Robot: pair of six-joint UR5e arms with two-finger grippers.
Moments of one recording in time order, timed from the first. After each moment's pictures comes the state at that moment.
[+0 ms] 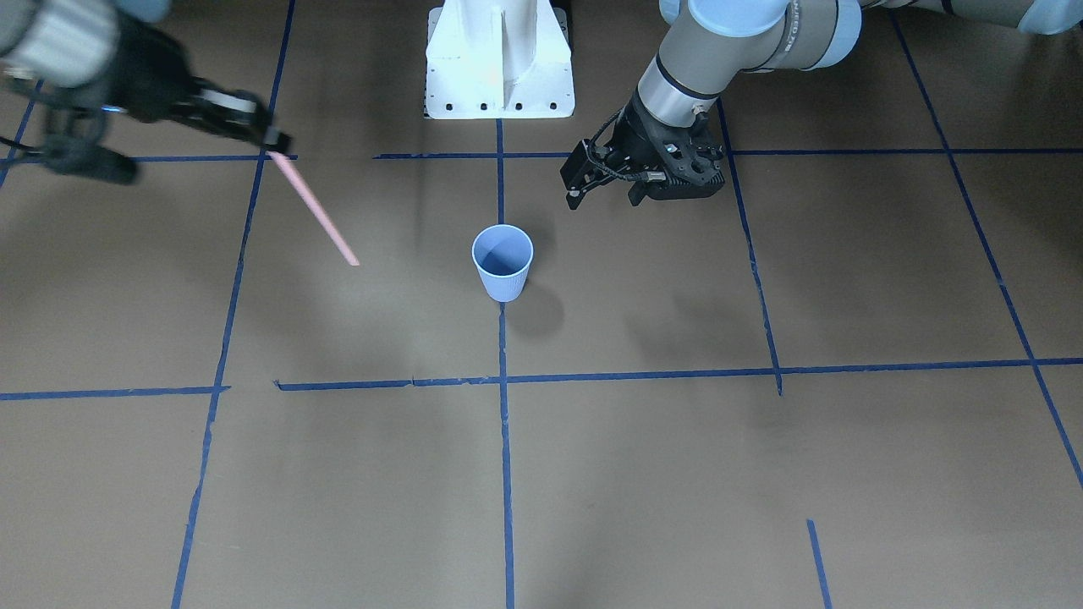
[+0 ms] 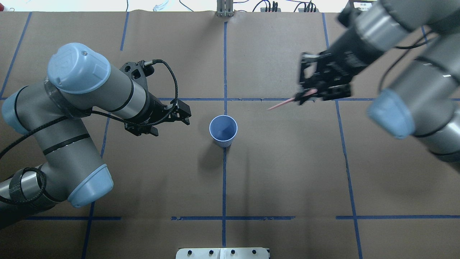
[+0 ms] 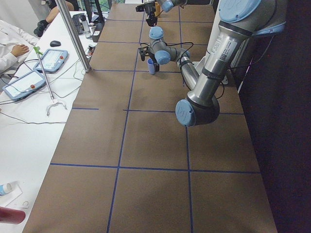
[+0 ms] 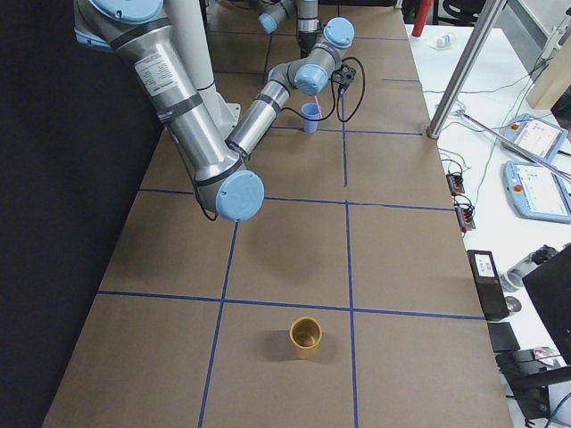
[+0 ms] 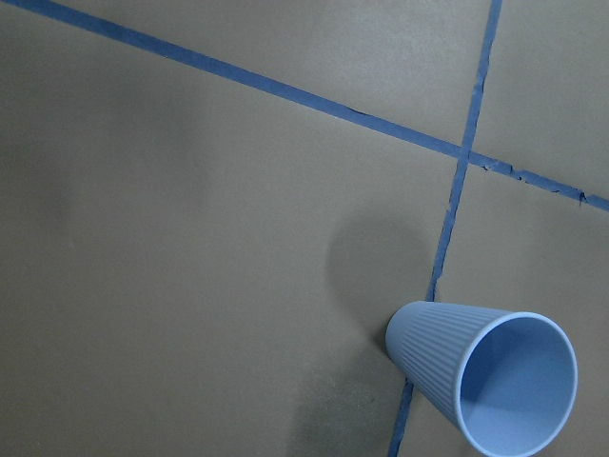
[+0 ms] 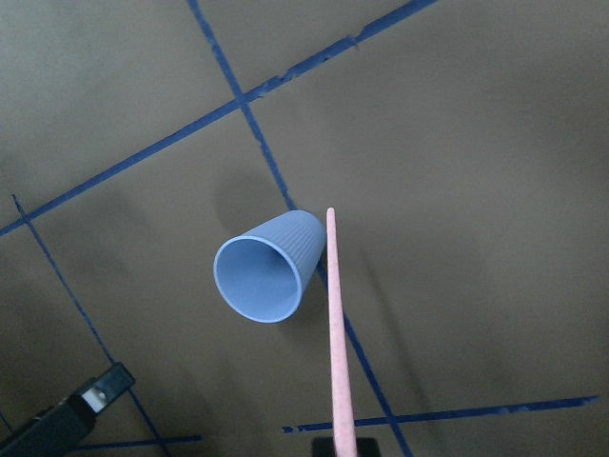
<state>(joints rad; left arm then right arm) -0.65 -2.07 -1.91 -1.75 -2.06 -1.49 0.83 -0.93 1.83 -1.36 2.51 1.73</state>
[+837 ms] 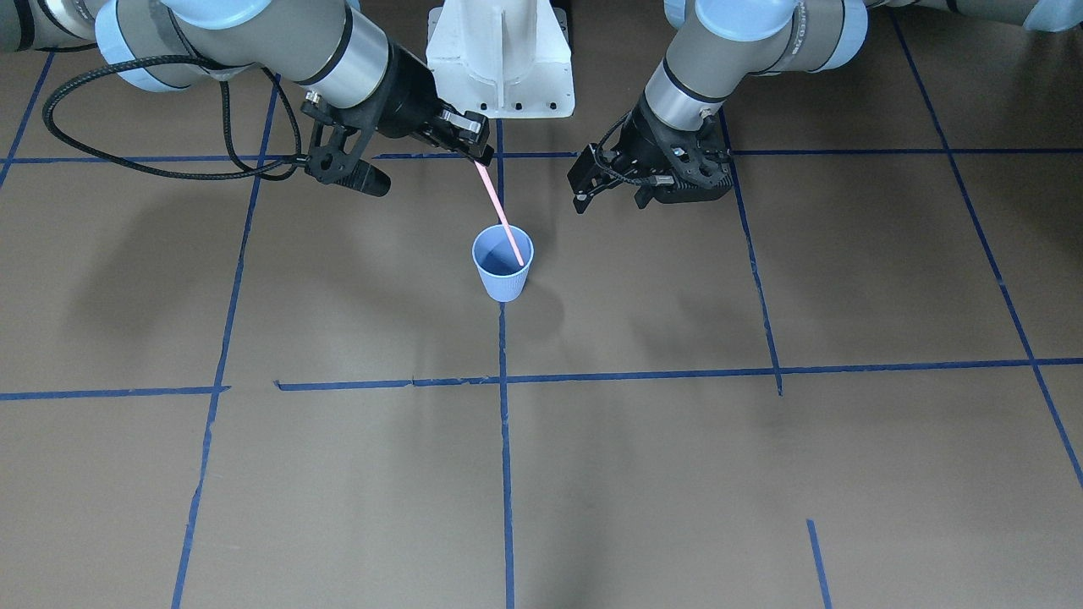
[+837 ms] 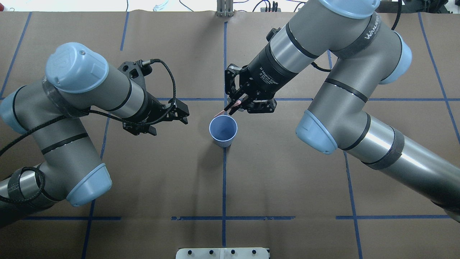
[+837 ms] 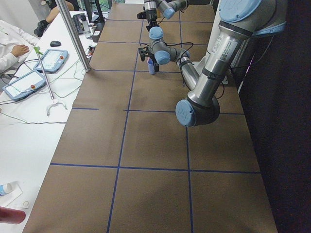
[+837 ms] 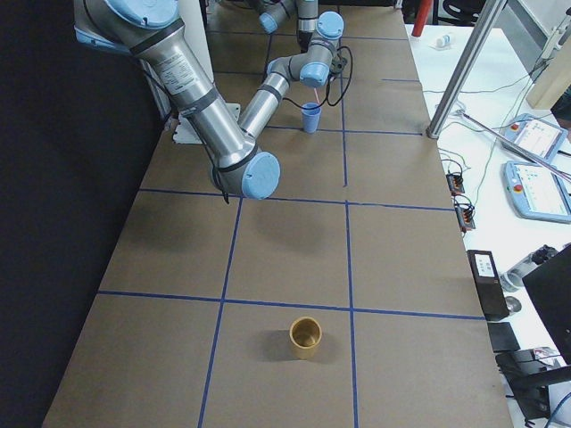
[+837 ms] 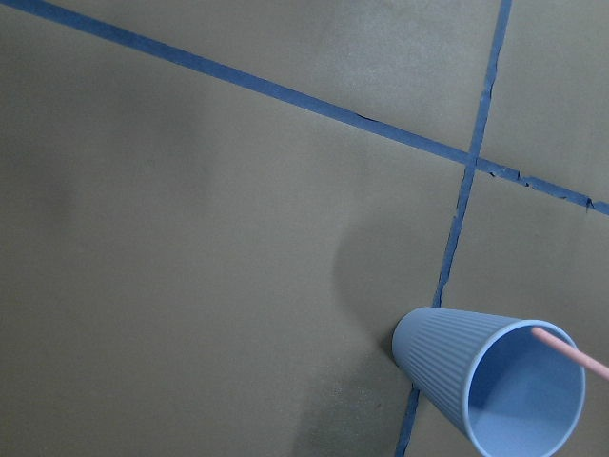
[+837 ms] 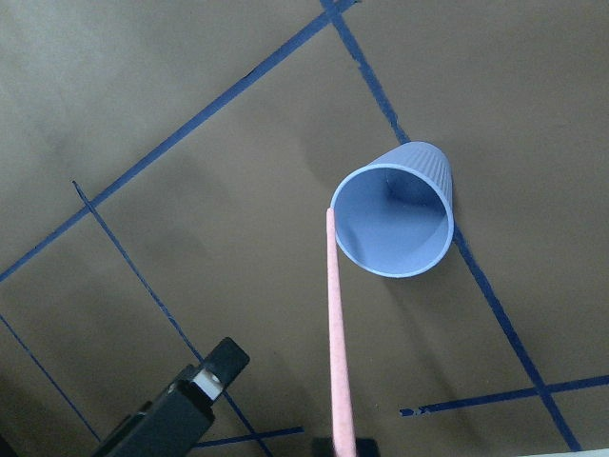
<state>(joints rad) -0.65 -2.07 -1.91 -1.75 -2.06 -1.49 0.76 -0.87 1.78 -1.27 2.46 1.88</state>
